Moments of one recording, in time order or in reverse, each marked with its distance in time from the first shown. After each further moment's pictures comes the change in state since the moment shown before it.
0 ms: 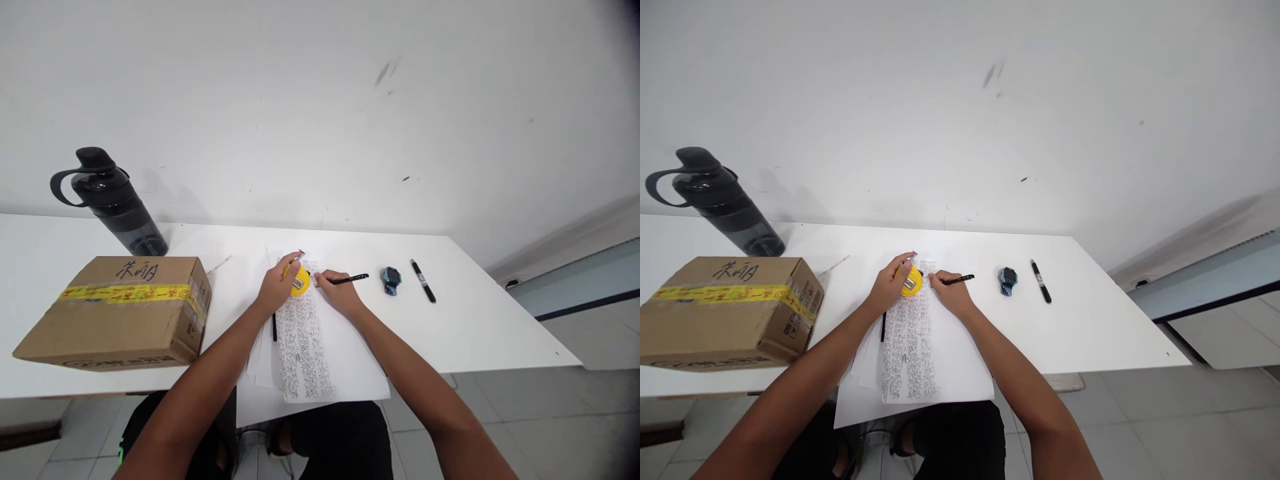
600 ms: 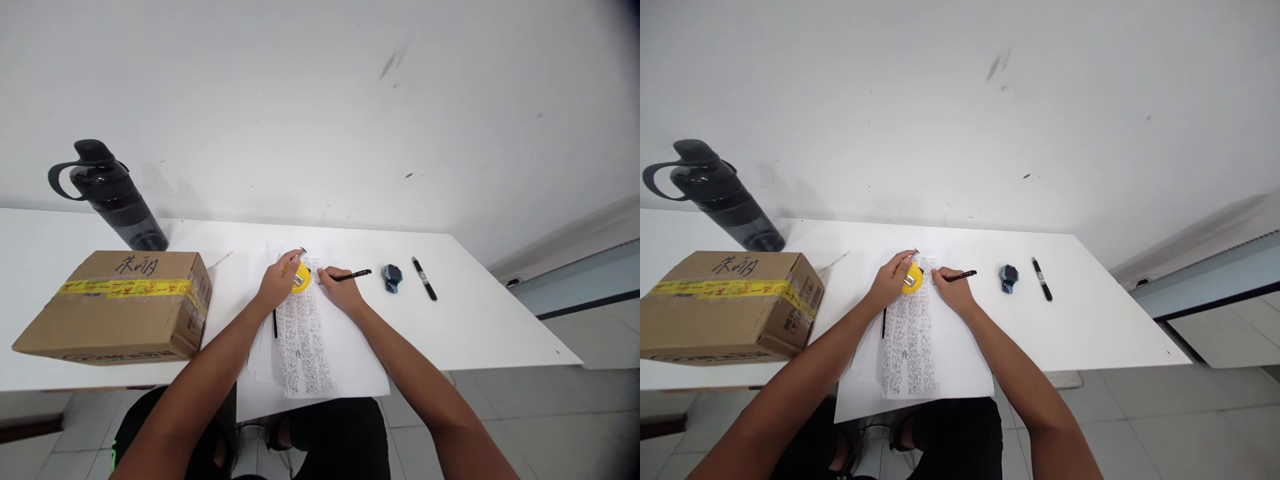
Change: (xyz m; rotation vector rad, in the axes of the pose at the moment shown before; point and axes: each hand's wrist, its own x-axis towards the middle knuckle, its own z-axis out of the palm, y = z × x) left_hand 0.000 -0.001 0.001 0.064 0.002 0.021; right_hand -0.002 -0.001 -0.002 0.001 0.028 -0.009
